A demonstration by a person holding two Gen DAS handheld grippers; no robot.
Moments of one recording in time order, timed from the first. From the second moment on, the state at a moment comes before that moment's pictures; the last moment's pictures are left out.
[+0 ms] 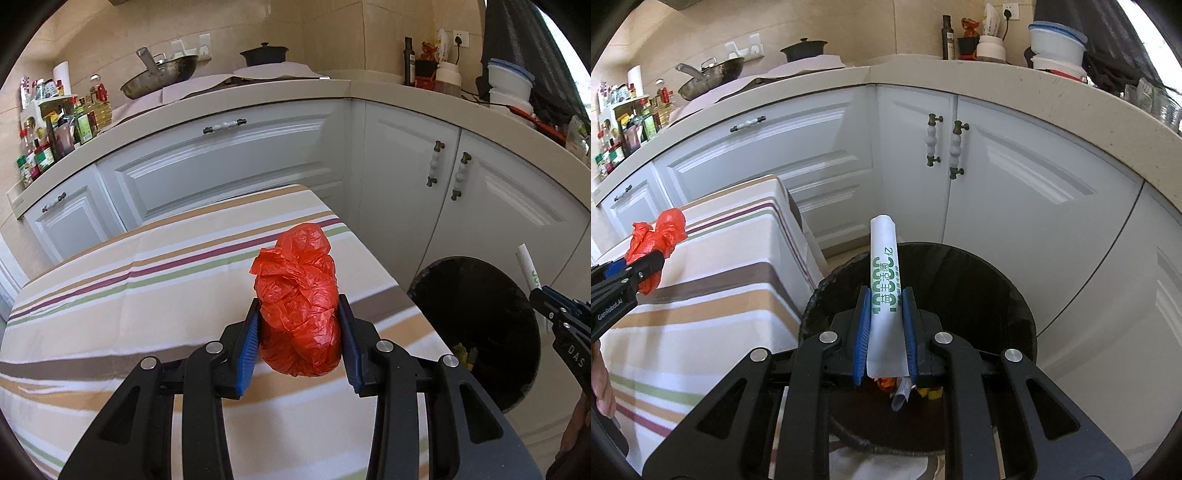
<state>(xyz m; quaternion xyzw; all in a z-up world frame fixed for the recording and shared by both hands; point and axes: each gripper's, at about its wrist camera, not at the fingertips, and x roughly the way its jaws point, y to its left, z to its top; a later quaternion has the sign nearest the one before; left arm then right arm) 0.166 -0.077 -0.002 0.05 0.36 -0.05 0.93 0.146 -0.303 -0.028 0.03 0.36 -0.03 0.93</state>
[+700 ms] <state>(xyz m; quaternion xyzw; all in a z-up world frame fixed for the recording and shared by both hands) 0.092 -0.101 -0.001 0.05 0.35 -0.09 0.93 0.079 -0.310 -0.013 0.04 0.34 -0.04 0.94</state>
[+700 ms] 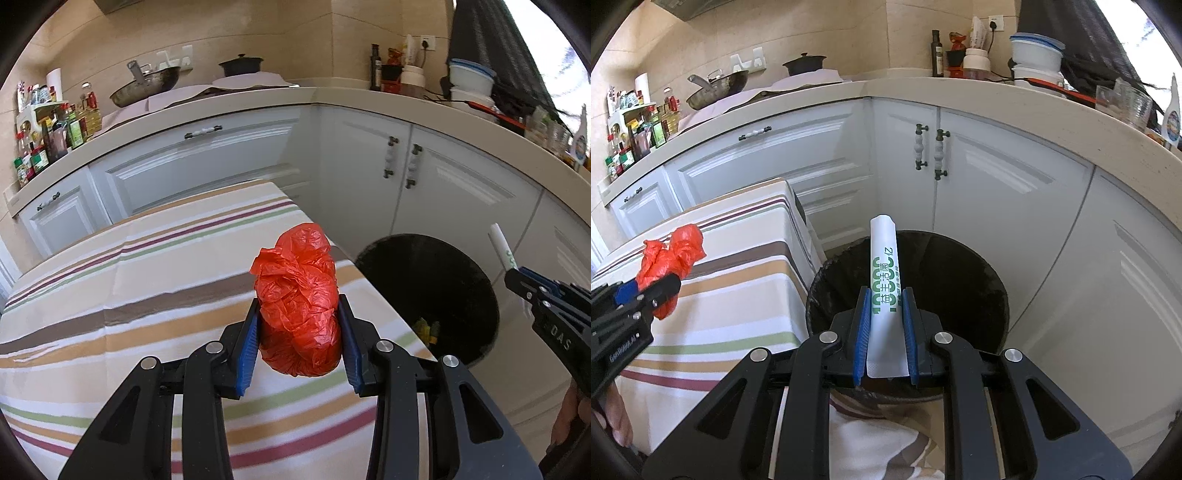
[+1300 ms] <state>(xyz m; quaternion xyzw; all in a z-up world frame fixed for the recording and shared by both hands) 0.100 -0.149 0.004 0.05 0.31 -0.13 0.94 0.079 -0.340 -0.012 0.04 0.31 -0.07 0.95</state>
